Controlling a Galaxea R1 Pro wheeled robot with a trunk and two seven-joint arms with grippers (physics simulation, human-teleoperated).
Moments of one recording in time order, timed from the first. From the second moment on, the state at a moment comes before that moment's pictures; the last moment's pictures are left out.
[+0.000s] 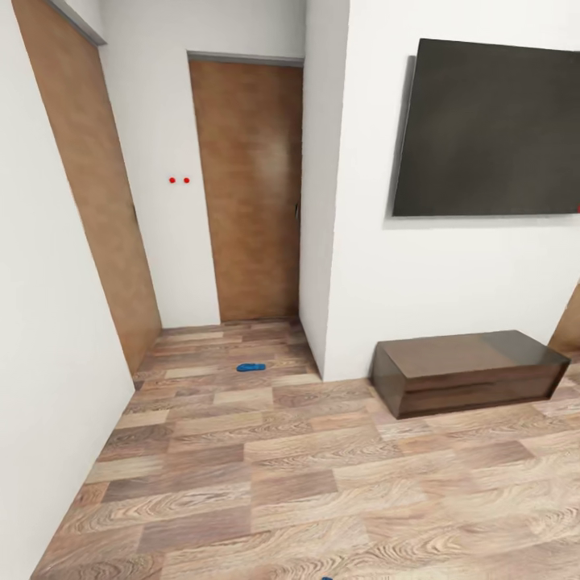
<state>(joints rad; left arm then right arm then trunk) 0.00 -0.04 0.02 -0.73 0.10 -0.20 0.00 -0.01 -0.01 0.01 -0.46 0.01 -0.08 0.00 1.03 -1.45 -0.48</state>
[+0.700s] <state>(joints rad) 0.00 -0.04 0.02 -0.73 0.10 -0.20 0.00 -0.01 -0.01 0.01 -0.63 0.00 0.01 0.00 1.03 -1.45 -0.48</state>
